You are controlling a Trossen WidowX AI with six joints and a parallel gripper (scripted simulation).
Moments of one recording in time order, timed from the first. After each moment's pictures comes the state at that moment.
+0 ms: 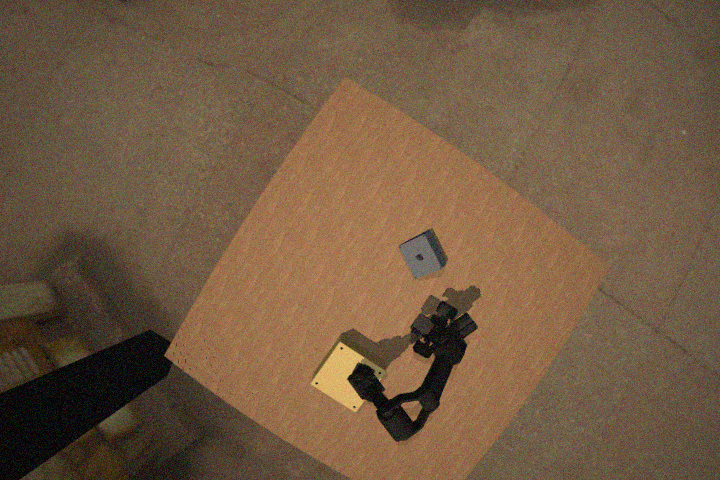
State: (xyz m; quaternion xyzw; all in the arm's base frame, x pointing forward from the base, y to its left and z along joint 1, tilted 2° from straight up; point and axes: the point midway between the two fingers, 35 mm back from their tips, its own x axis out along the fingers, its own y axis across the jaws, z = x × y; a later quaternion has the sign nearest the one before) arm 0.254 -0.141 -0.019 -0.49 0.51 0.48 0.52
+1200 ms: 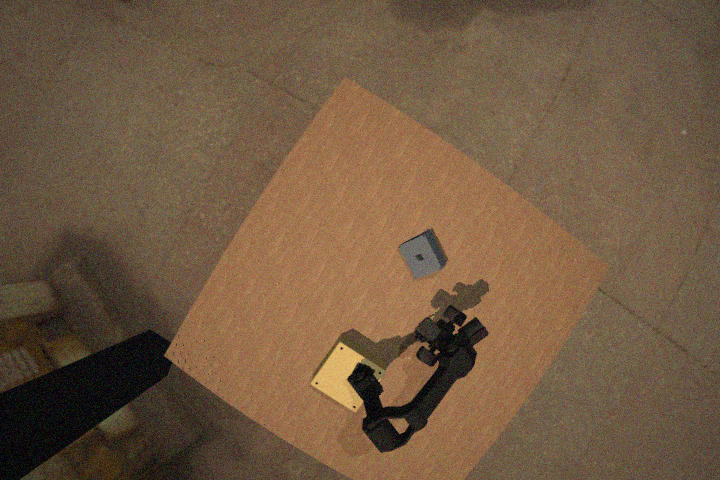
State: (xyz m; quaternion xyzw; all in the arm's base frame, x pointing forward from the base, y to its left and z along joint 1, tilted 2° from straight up) arm 0.257 -0.139 0.060 -0.48 0.53 0.47 0.53
